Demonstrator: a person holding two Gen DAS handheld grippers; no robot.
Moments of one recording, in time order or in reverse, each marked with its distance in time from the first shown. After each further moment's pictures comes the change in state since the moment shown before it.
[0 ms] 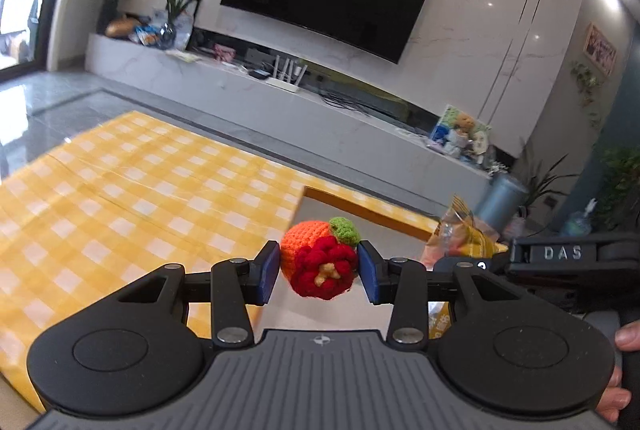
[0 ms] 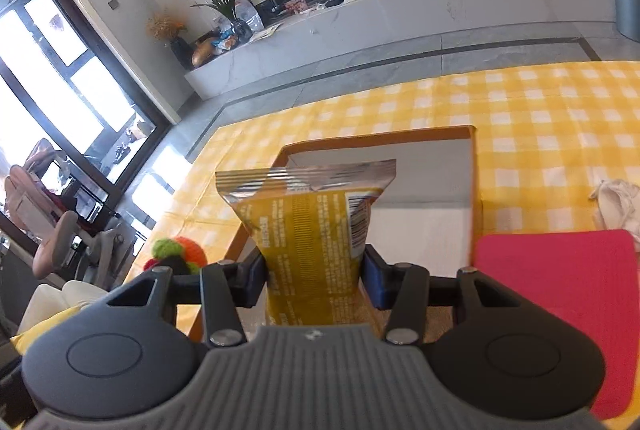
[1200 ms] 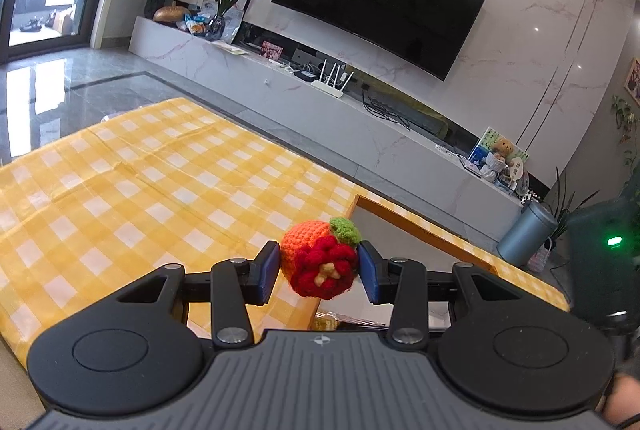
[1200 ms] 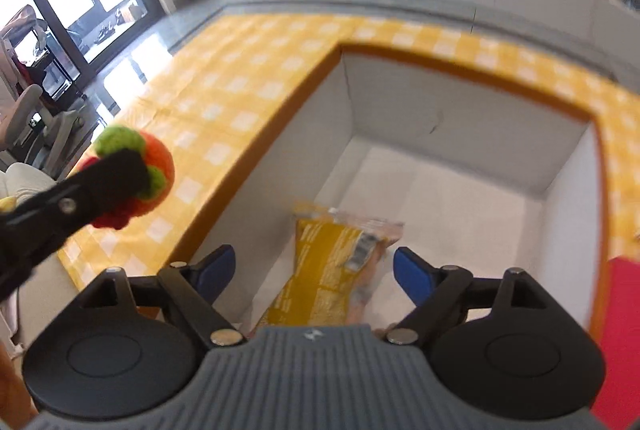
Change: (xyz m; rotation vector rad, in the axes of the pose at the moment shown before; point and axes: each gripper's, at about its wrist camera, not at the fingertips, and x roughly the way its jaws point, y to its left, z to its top) left arm 0.001 0.024 0.004 -0.123 -0.014 0.089; right arm 0.090 0.057 -0.007 -0.291 0.206 -0.130
